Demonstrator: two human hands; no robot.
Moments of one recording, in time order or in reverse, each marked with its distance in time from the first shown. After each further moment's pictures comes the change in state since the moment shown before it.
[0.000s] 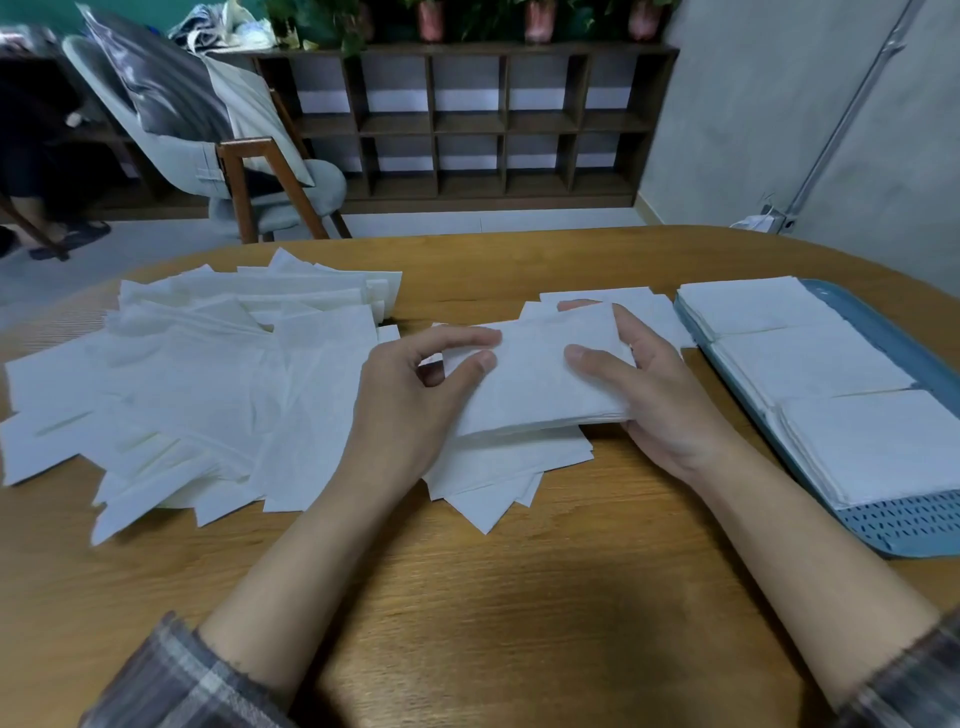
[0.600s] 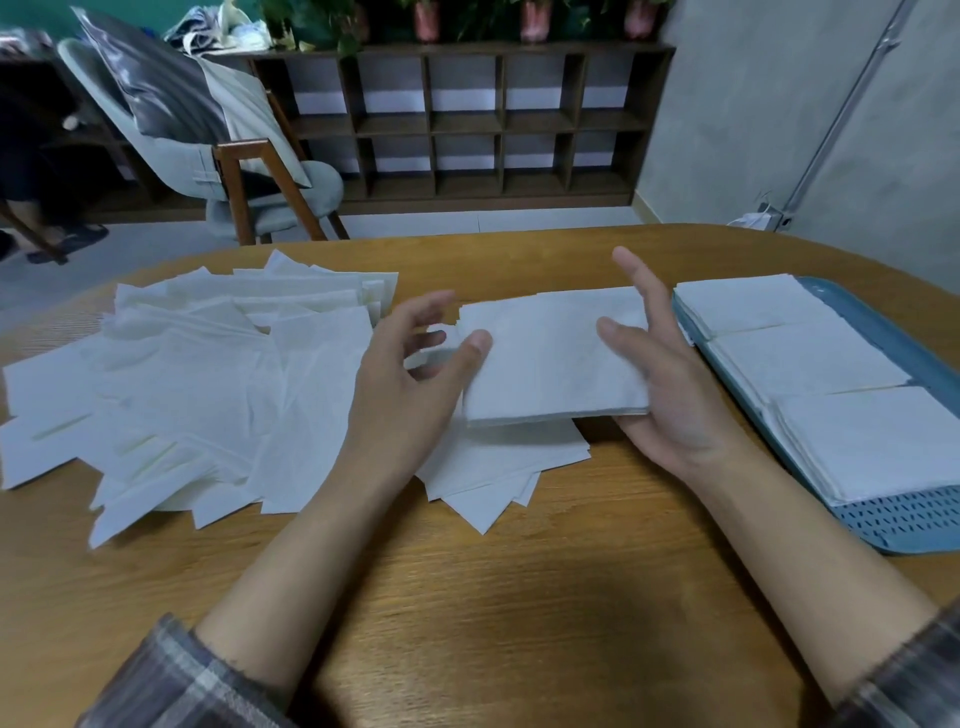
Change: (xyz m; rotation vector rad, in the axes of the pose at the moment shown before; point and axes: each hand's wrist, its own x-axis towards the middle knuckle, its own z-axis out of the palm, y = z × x) left_hand 0.001 0.001 0.000 0.013 0.061 -0.042; right_hand -0.002 -0.006 -0.001 0.237 0.016 -0.058
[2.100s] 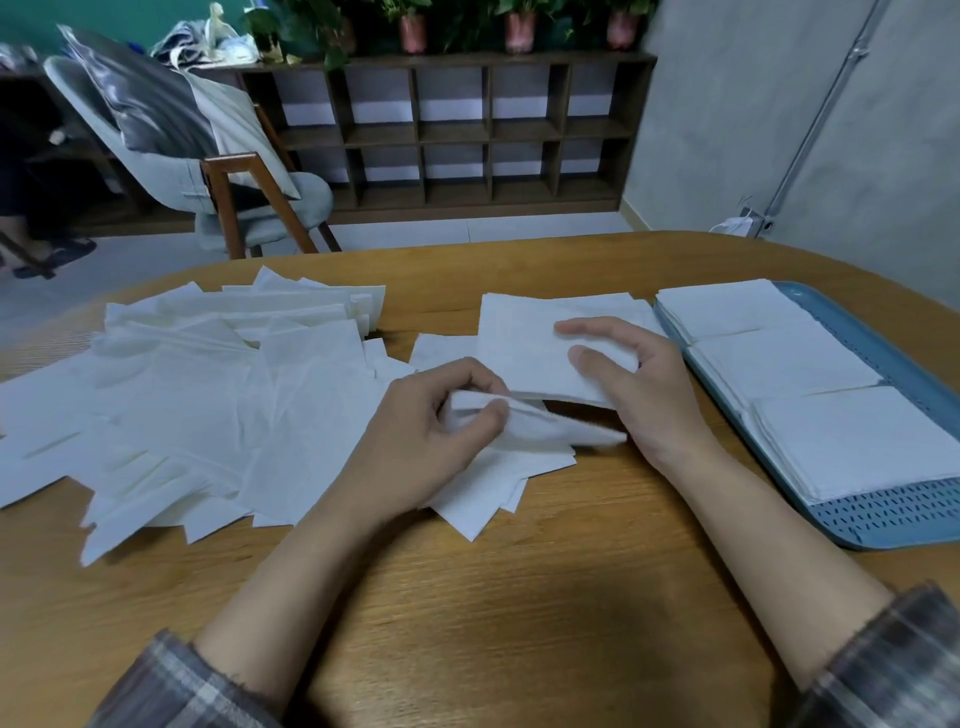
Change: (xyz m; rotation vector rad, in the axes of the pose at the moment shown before) left_hand -0.011 0.005 0.001 0.125 -0.347 0.111; right_hand 0.008 0.012 -0.017 -0.544 0.158 -0.181
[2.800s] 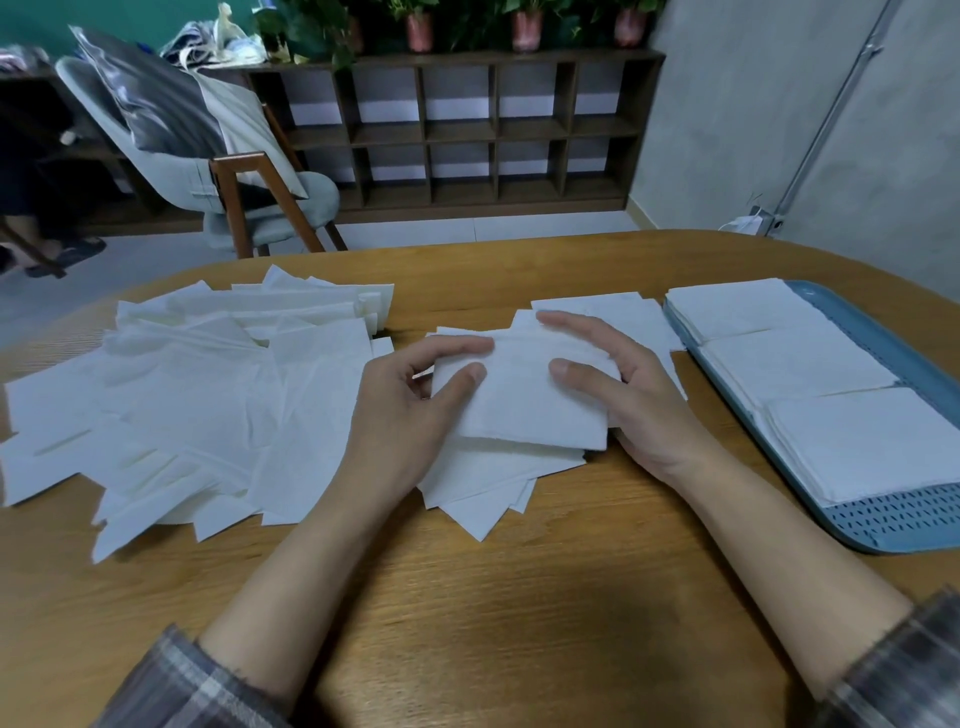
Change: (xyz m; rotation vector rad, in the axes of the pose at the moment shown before) left_hand 0.008 -0.007 -0.003 -0.242 0.258 -0.090; right_hand -0.007 -0.009 0.009 0.183 -0.240 0.097
